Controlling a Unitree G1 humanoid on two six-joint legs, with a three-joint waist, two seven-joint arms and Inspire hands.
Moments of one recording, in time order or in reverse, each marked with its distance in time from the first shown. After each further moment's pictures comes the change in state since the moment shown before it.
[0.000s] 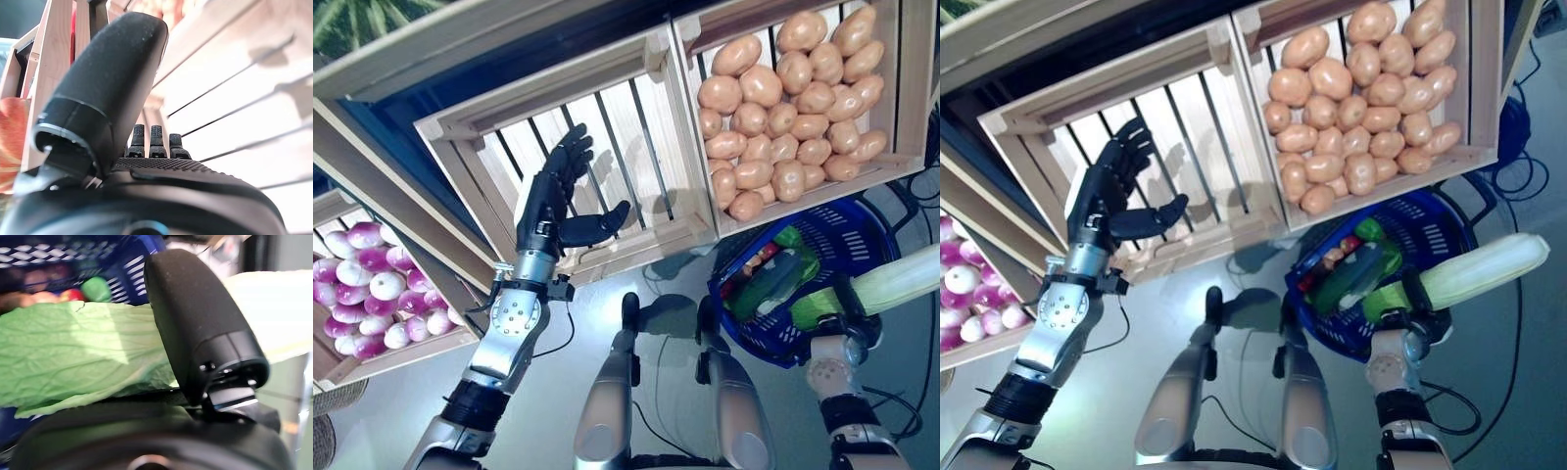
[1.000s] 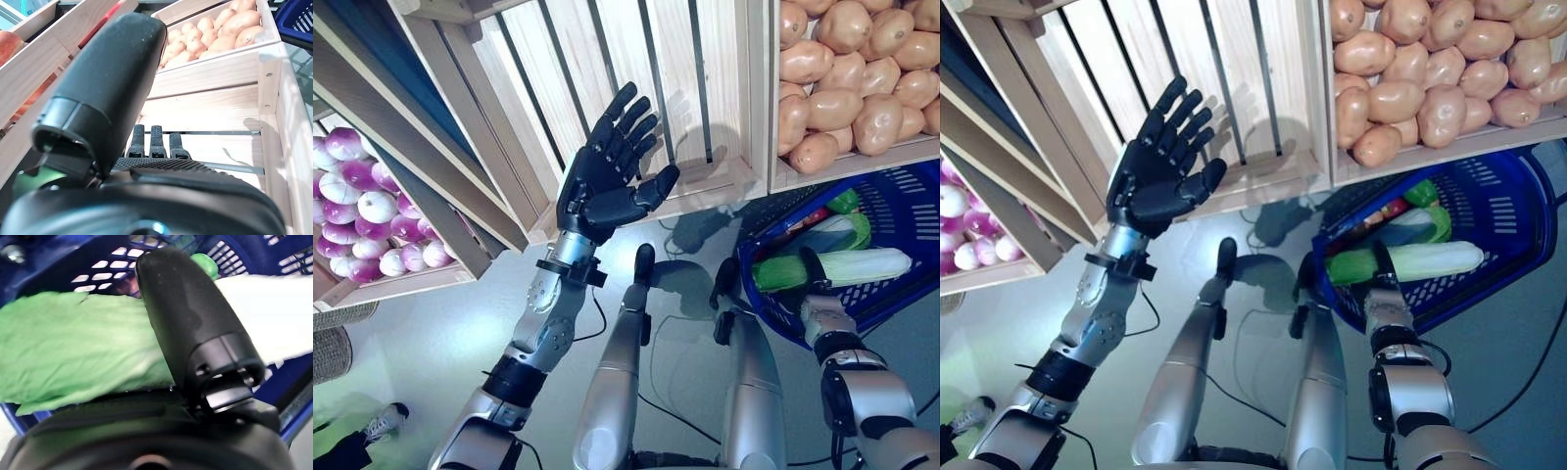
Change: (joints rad) left arm -0.146 -0.110 -0.069 0.040 -0.403 -0.036 -0.222; right arm -0.381 -0.057 -0.051 0.460 0.518 0.272 0.240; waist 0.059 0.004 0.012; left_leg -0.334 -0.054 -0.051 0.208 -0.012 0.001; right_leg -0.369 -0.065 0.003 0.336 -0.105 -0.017
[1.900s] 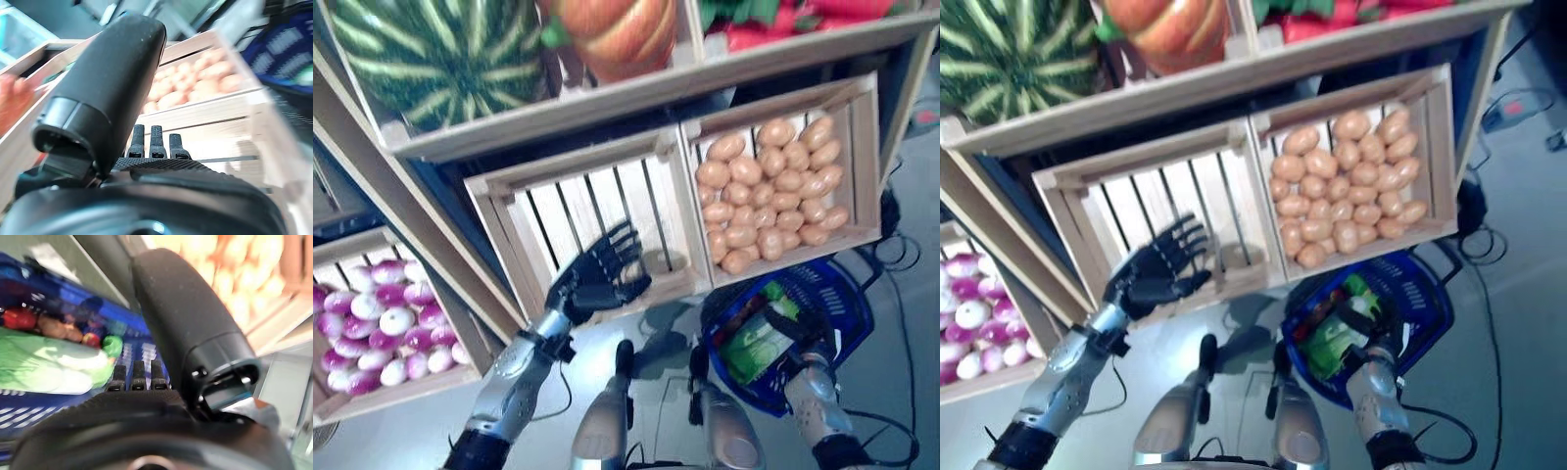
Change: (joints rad) left arm 0.445 0.071 0.054 0.125 0.160 0.228 -0.277; right arm 0.677 0.078 0.219 -0.553 -1.095 -0.073 0.018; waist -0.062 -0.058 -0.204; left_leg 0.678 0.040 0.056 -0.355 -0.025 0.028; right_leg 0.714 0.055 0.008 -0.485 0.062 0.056
